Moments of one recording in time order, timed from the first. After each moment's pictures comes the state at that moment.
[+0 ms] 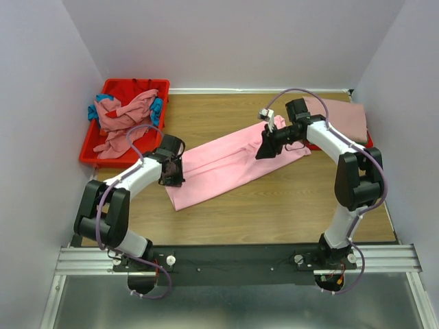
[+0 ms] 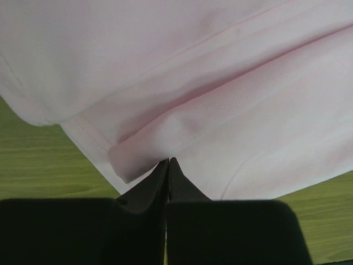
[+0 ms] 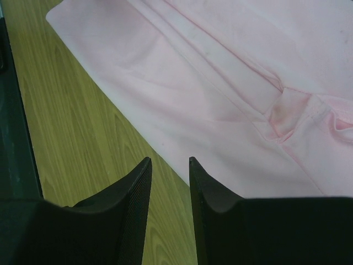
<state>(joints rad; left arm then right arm) -0.32 1.49 0.84 -0.53 0.02 -0.41 0.24 1.84 1.38 -0.67 -0.92 -0.58</state>
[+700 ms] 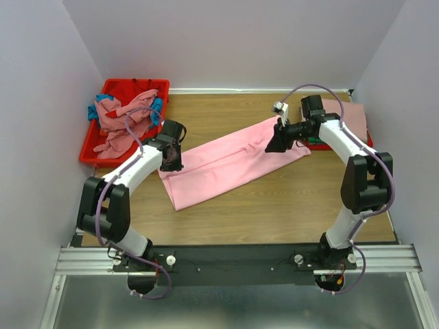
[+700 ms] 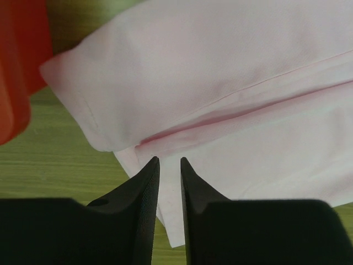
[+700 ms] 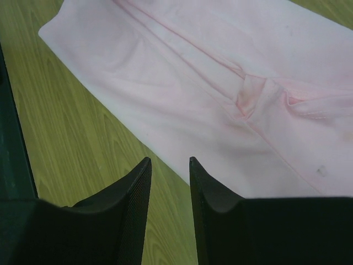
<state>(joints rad) -0.32 1.57 1.04 -0.63 -0.13 -0.36 0.15 1.80 1.38 -0.67 -0.94 -0.58</state>
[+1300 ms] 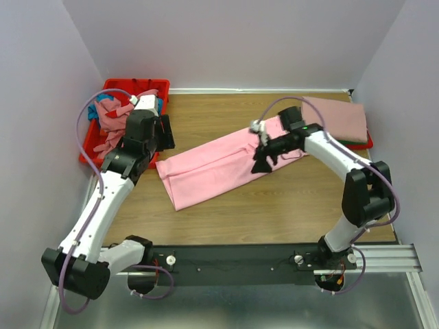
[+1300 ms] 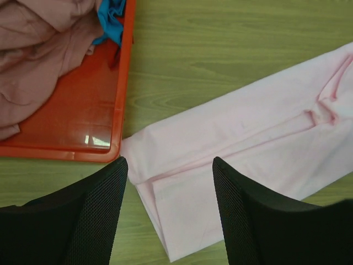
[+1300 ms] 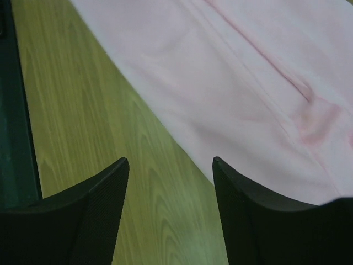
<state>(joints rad) -0.31 1.13 1.14 -0.57 -0.22 -0.28 0.26 1.68 1.26 -0.67 -0.90 -0.67</state>
